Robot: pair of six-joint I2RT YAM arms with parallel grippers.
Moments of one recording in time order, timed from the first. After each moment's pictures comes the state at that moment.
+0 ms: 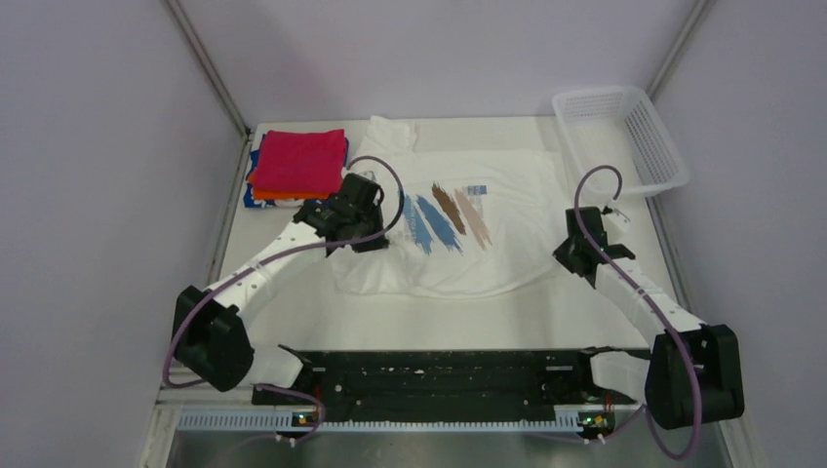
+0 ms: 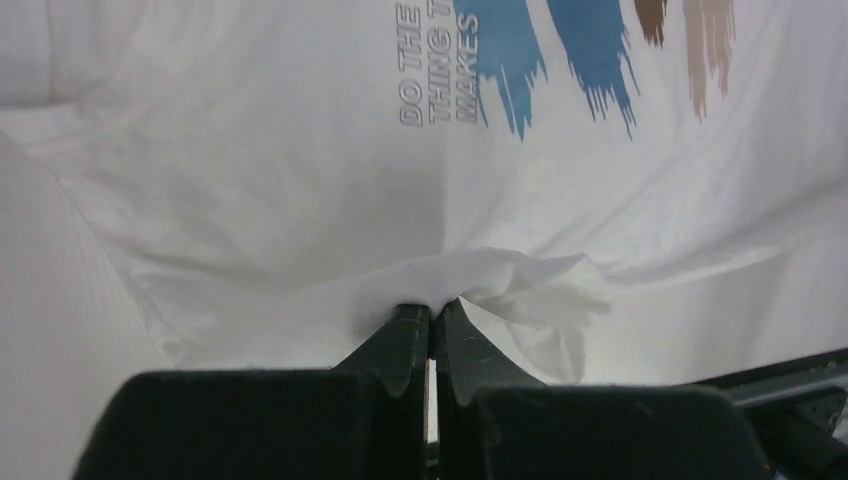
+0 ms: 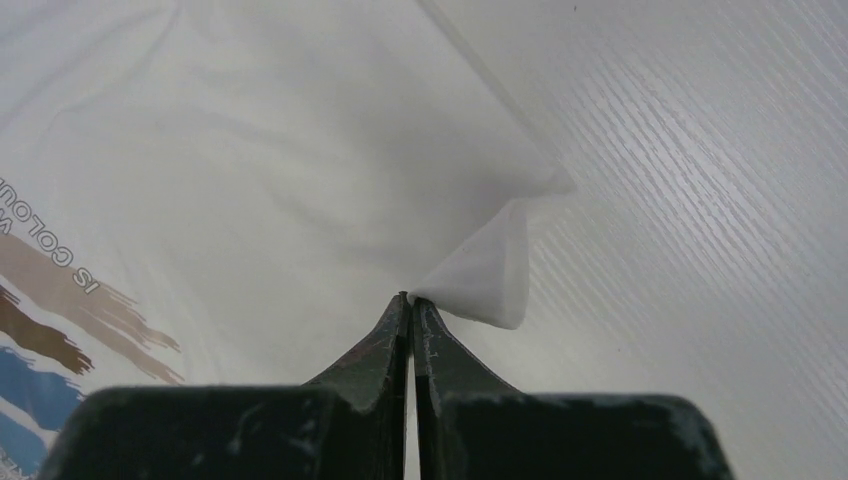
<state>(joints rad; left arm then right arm) -0.56 1.34 1.07 -0.67 -0.04 -0.64 0.15 1.13 0.61 -0.40 0.34 0.86</state>
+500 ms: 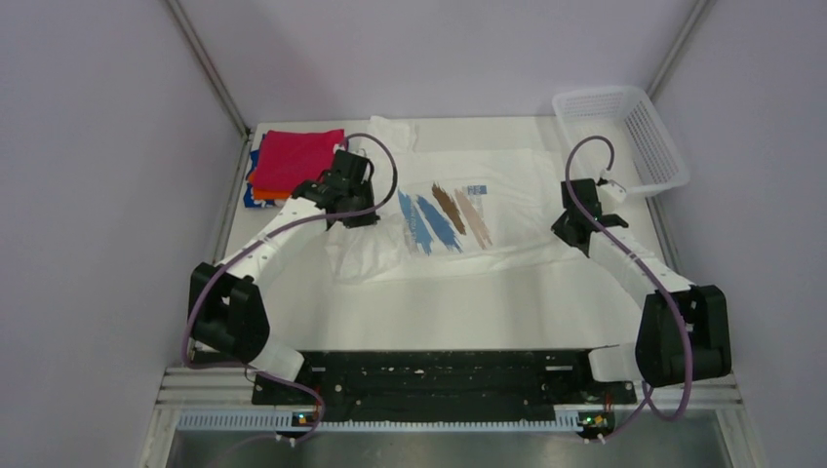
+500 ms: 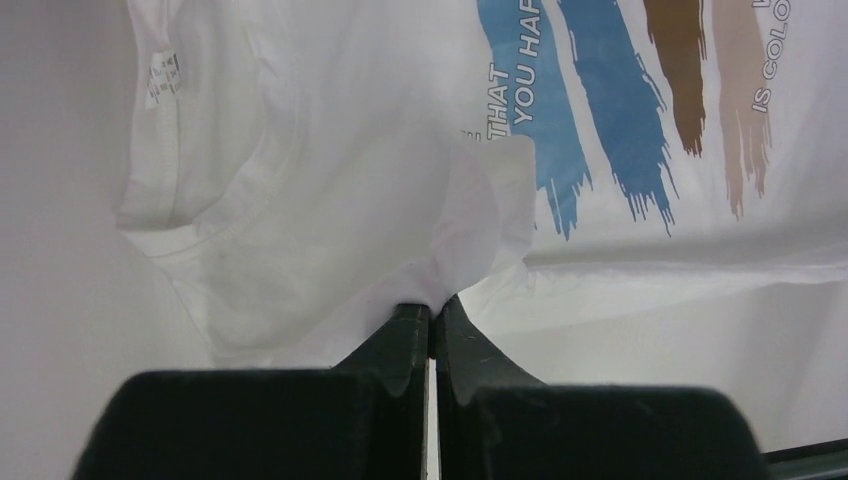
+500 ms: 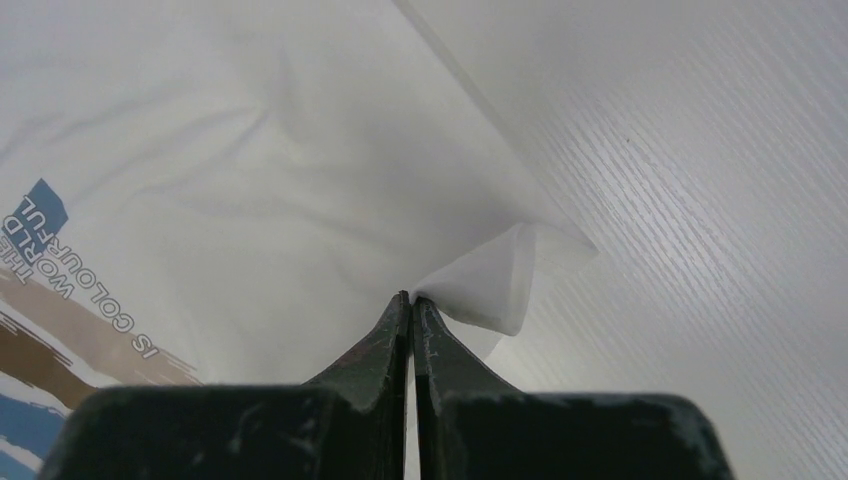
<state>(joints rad) -0.41 1.52 1.25 -0.66 -0.05 -0.51 0.15 1.33 0.82 -0.40 0.40 0.78</state>
